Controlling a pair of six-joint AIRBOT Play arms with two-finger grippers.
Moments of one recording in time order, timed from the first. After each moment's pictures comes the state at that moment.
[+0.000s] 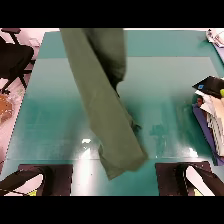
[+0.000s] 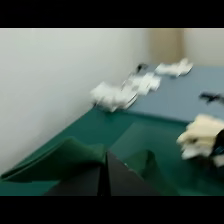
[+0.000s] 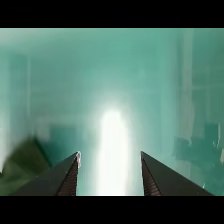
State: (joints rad) left arm -0.09 -1.11 1.98 0.58 -1.09 -0.85; right arm -0.39 -0.86 1.08 -1.04 1.32 1.38
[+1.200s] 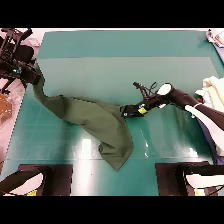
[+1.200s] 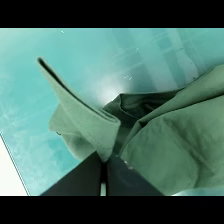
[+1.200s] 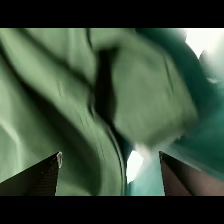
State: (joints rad) left arm -0.05 -1.12 1.44 1.55 -1.27 -1.14; right arm 0.32 -1.51 1.02 -0.75 1.07 1.24
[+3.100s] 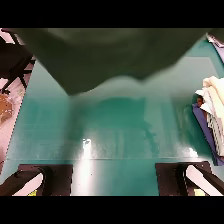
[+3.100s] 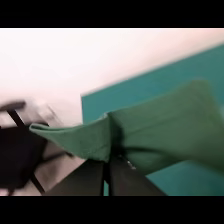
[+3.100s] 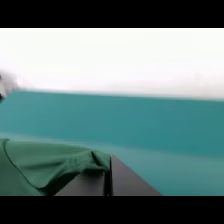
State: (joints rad) left arm -0.05 -0.98 1.92 1.64 -1.23 -1.24; right arm -0.51 -0.98 1.75 -0.73 1.25 1.22
